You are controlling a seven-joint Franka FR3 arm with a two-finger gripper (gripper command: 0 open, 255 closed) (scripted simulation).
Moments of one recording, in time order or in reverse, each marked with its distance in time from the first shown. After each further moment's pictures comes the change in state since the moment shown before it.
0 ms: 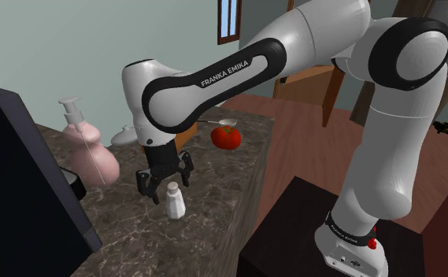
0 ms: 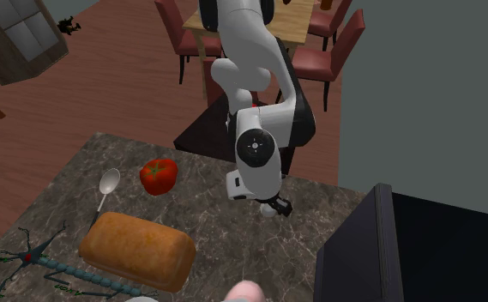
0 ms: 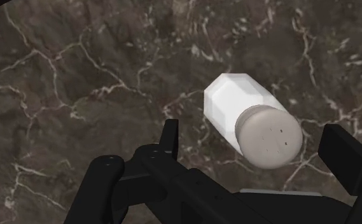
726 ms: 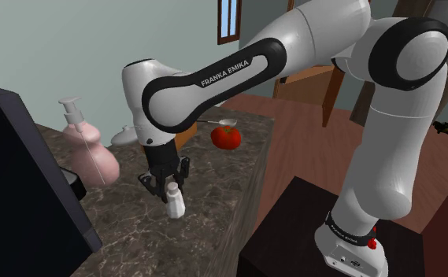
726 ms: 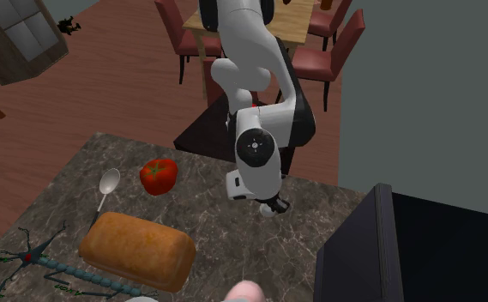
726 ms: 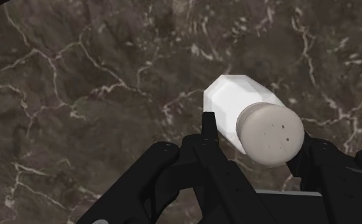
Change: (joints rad) arm 0.000 0.000 0.000 0.001 0.000 0.000 0.000
